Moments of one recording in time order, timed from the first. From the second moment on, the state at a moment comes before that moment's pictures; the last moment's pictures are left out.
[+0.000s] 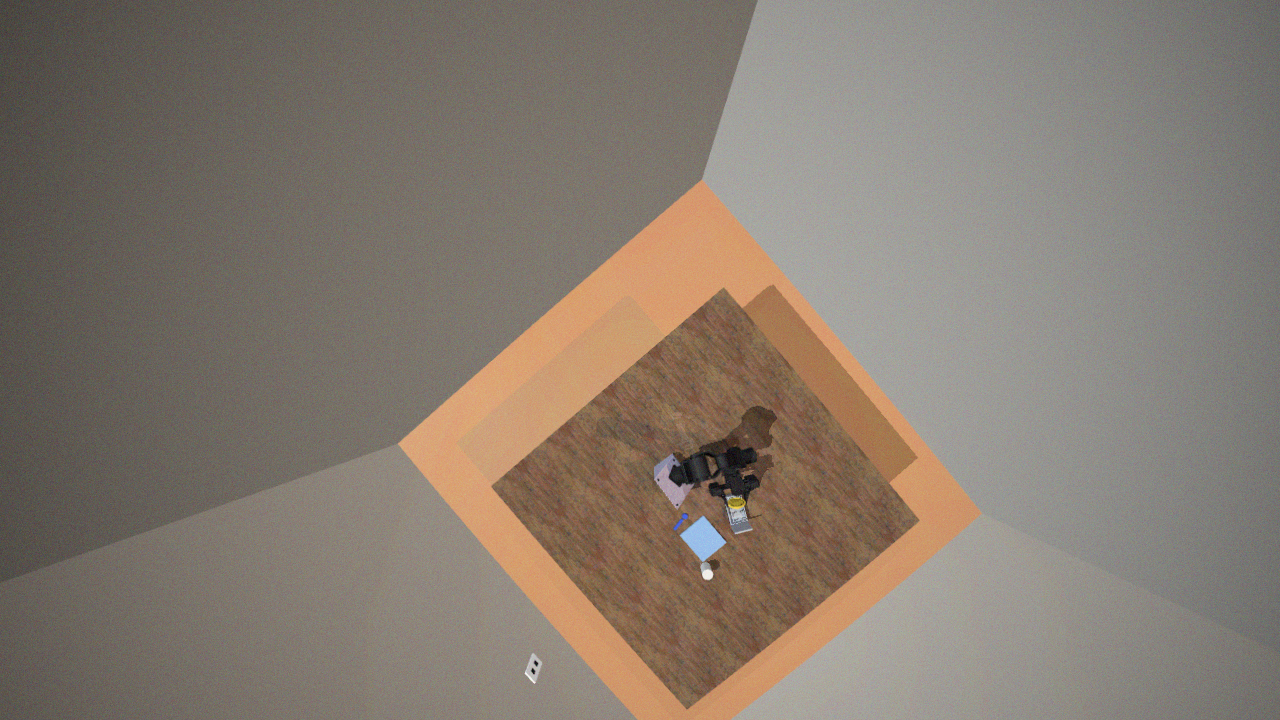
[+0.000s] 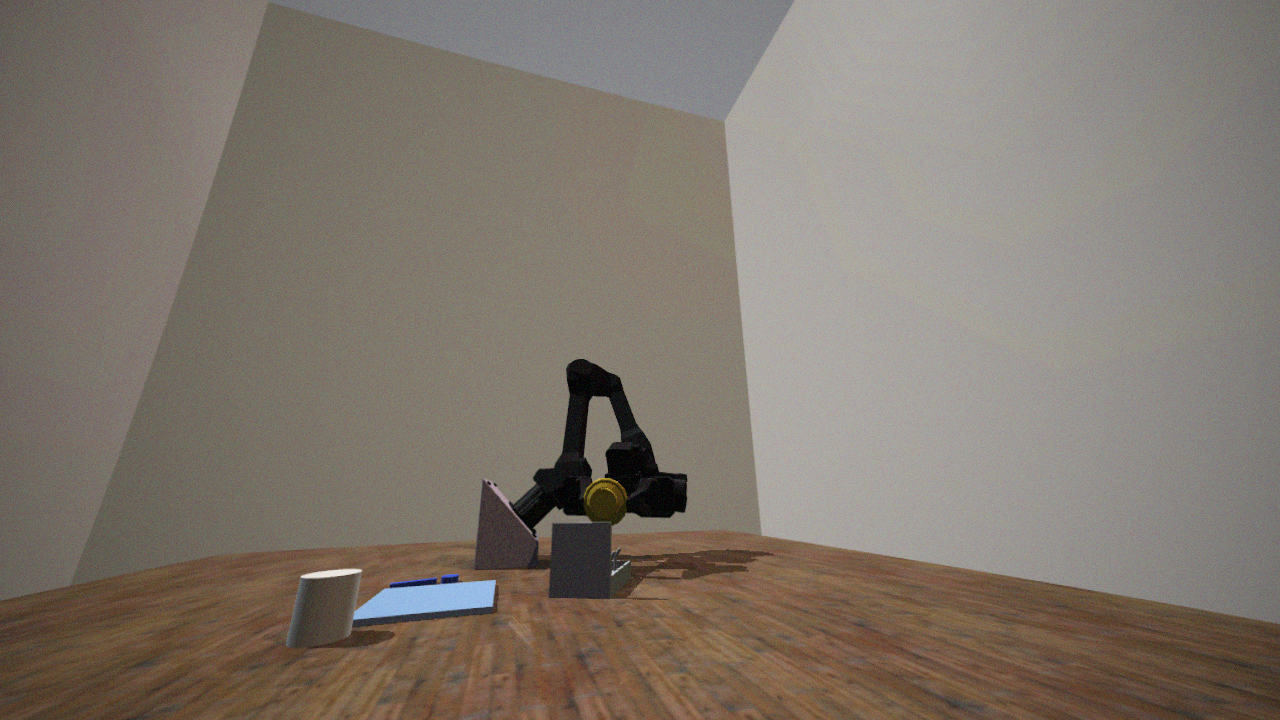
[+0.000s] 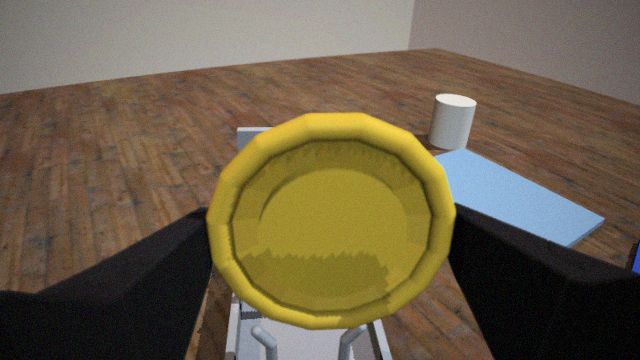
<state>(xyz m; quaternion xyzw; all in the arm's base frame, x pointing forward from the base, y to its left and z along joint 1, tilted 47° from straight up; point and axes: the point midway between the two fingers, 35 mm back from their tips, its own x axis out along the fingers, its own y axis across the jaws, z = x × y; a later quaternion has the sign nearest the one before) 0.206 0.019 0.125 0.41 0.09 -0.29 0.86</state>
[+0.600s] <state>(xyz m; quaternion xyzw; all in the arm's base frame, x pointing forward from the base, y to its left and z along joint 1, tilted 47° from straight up) 0.211 0.028 0.123 0.42 0.06 -0.27 0.86</state>
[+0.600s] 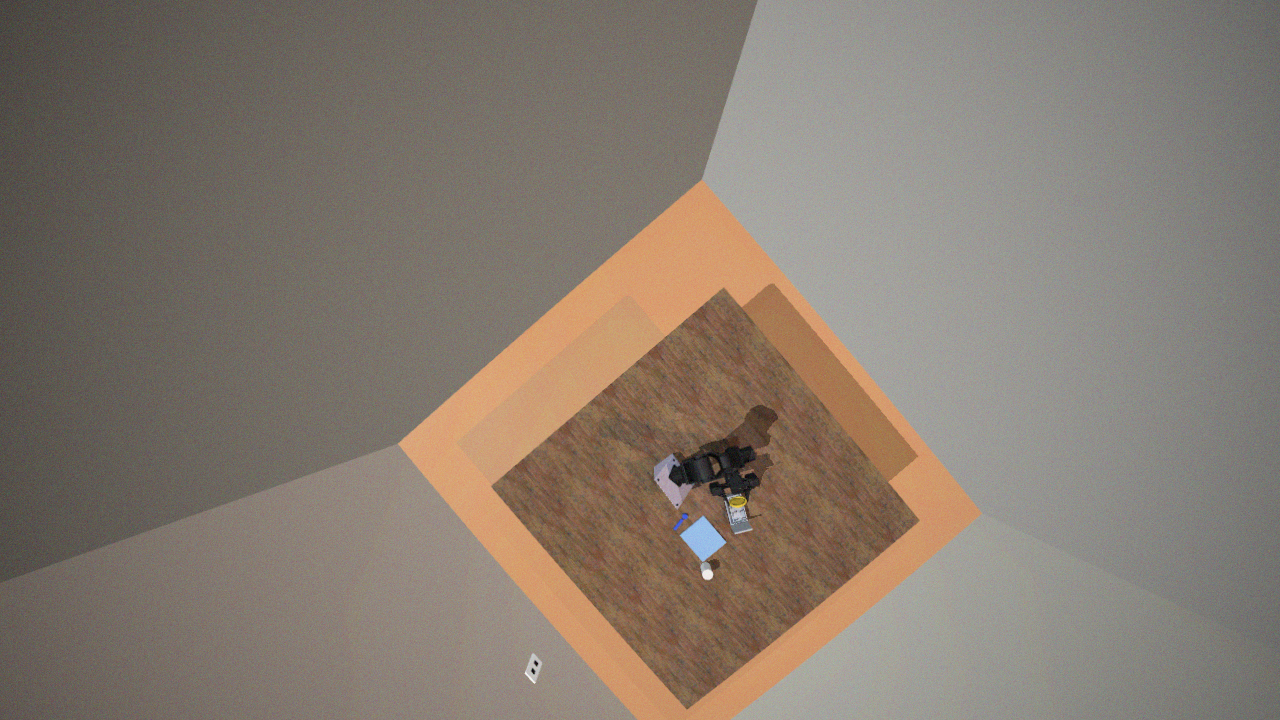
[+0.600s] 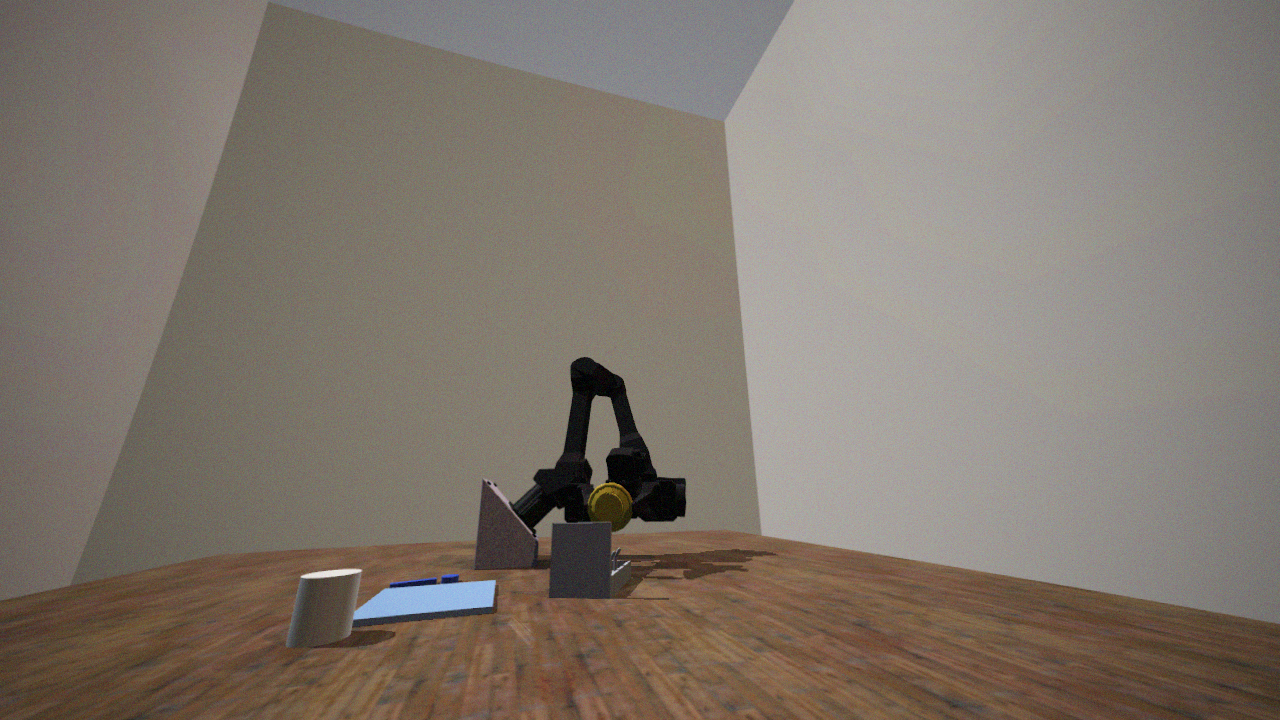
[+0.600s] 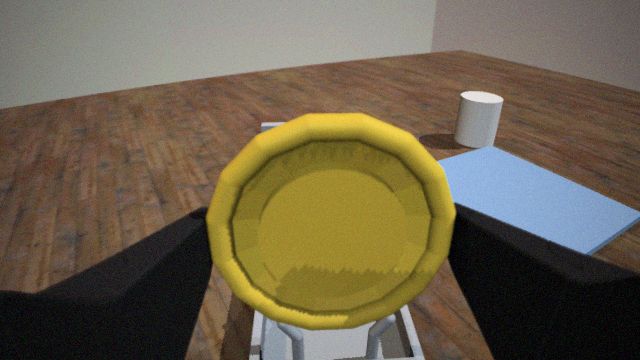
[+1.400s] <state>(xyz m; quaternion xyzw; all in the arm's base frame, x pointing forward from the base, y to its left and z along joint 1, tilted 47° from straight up) 0.238 0.030 0.103 0.43 0.06 -0.27 0.86</state>
